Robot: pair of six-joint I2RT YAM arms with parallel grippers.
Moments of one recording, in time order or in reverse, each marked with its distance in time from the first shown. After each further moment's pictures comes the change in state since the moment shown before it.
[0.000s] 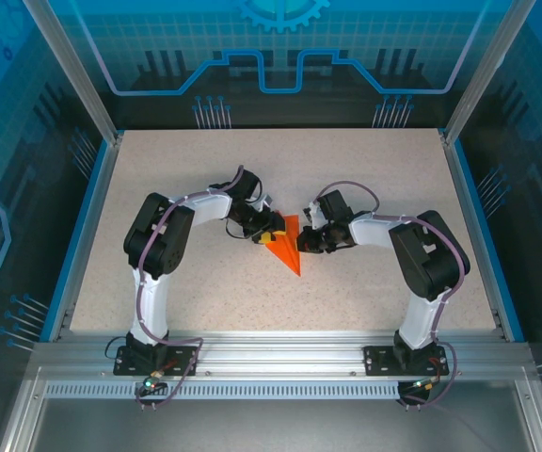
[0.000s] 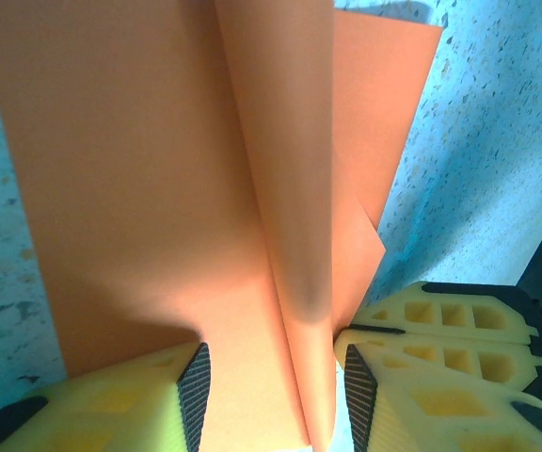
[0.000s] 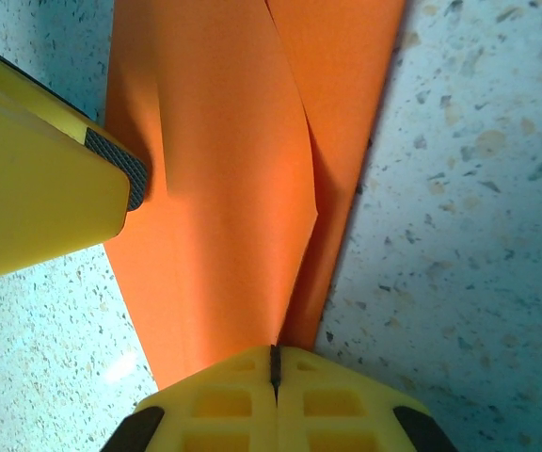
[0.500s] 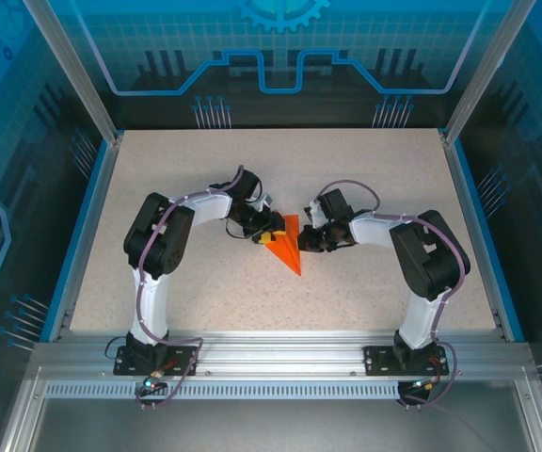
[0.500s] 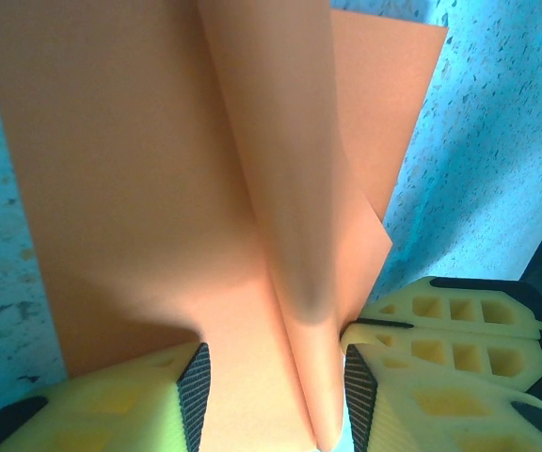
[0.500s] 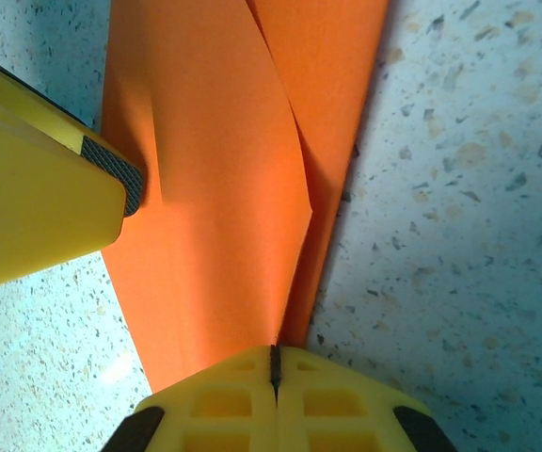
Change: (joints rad) left arm 0.000 0.000 0.000 0.000 0.000 0.000; right arm -0.005 0.001 0.012 -0.019 0.008 -0.008
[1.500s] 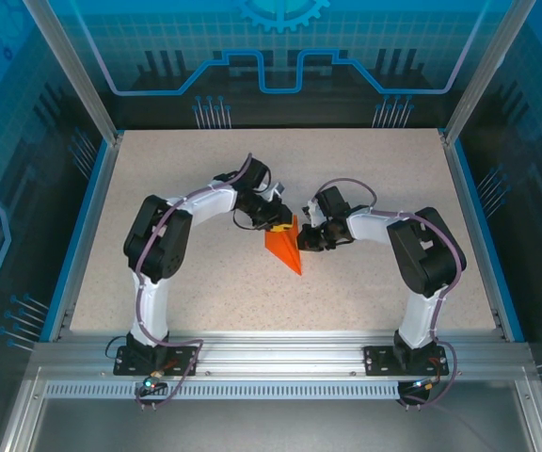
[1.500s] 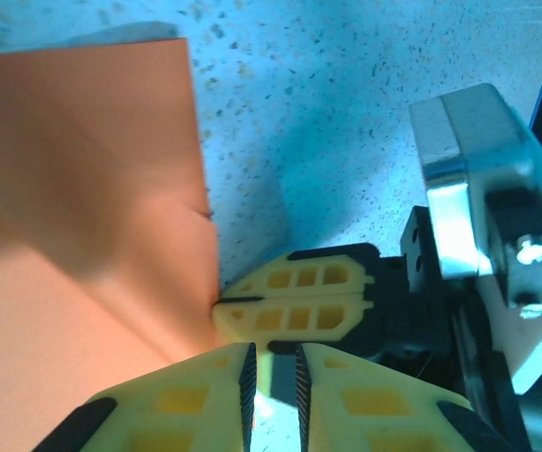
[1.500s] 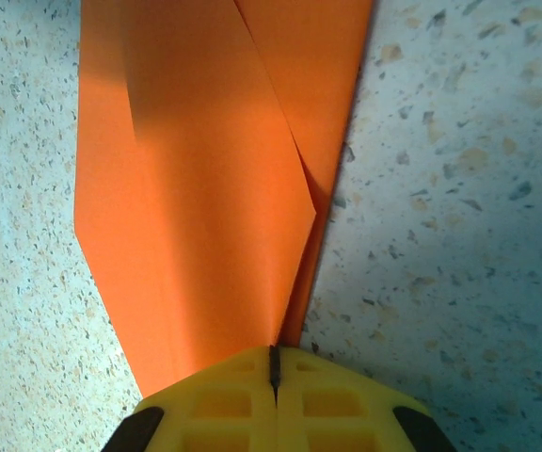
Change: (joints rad) left arm -0.047 -0.022 0.128 -0.066 0.020 0.055; right arm 0.001 0.034 0.058 -0.082 0.011 -0.023
